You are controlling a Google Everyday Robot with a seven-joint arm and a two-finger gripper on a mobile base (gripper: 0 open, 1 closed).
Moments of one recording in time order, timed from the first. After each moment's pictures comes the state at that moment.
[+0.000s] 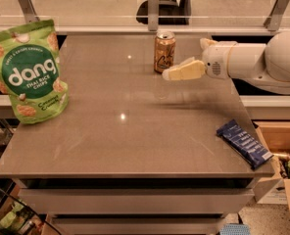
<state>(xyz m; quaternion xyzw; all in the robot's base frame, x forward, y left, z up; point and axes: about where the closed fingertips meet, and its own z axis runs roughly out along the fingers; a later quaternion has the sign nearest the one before) 0.654 -0.116 0.899 -0.35 0.73 0.22 0.54</state>
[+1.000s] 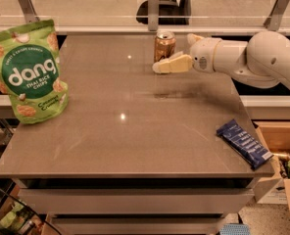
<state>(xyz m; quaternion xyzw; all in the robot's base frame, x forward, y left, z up) 0.696 -0.089 0.893 -0.36 0.70 0.26 0.56</state>
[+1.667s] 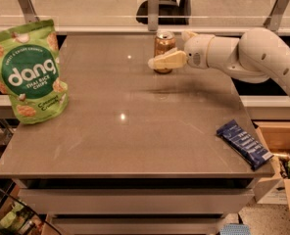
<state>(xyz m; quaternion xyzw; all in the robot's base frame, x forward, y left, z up) 0.716 -0.076 0.893 -0.36 0.69 0.27 0.57</state>
